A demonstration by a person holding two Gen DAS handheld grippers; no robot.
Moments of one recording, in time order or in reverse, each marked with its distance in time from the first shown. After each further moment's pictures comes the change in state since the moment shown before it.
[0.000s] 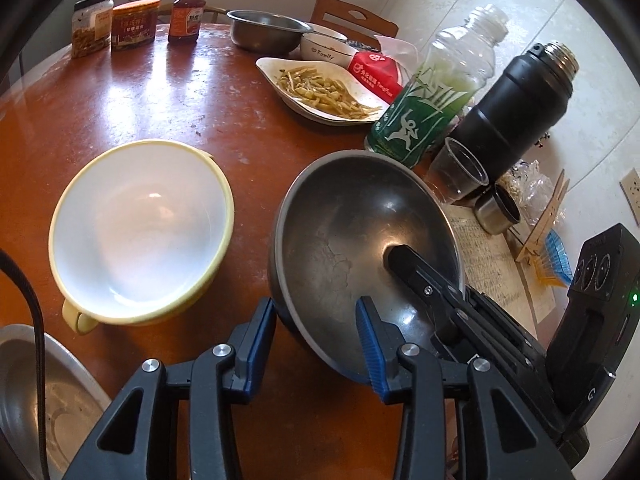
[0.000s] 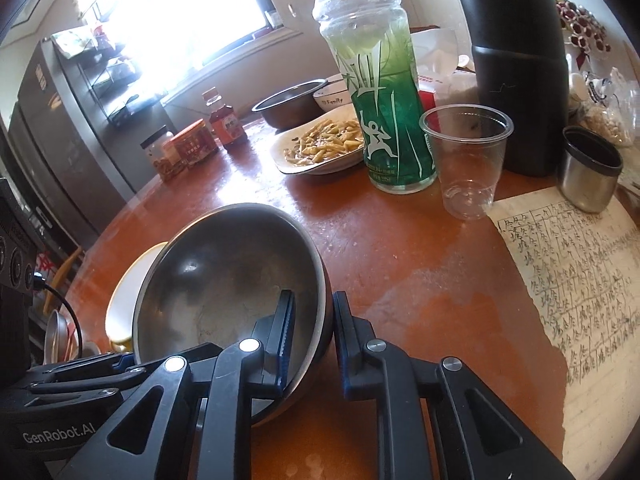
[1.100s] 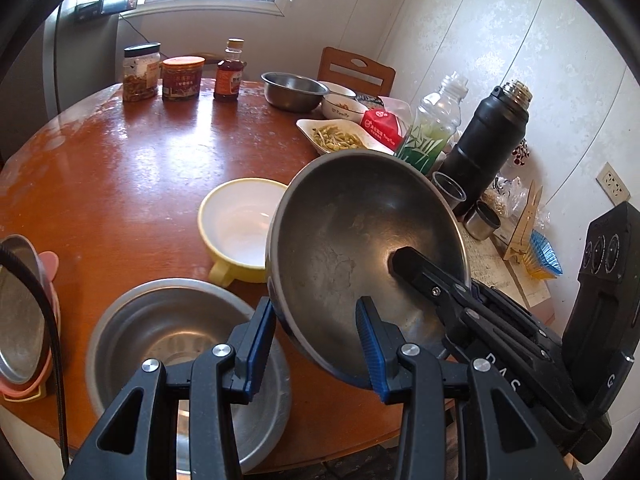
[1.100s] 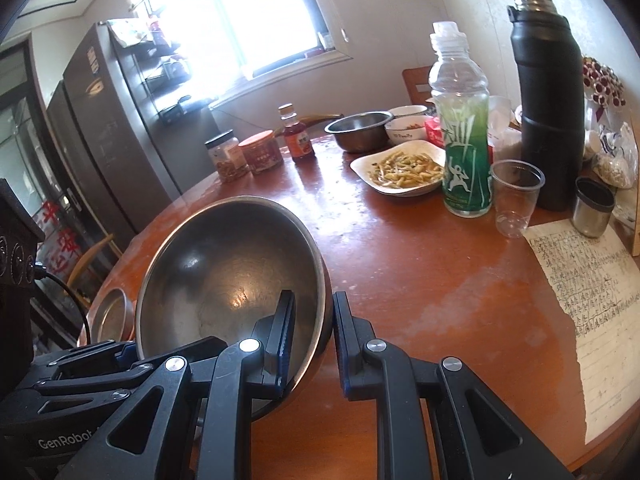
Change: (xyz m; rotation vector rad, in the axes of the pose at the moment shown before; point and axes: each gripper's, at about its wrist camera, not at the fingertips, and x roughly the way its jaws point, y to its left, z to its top) left arm -0.113 0.035 -0.046 0.038 -0.172 0.054; right arm -0.063 0.101 -0.023 -0.113 -0.075 0.073
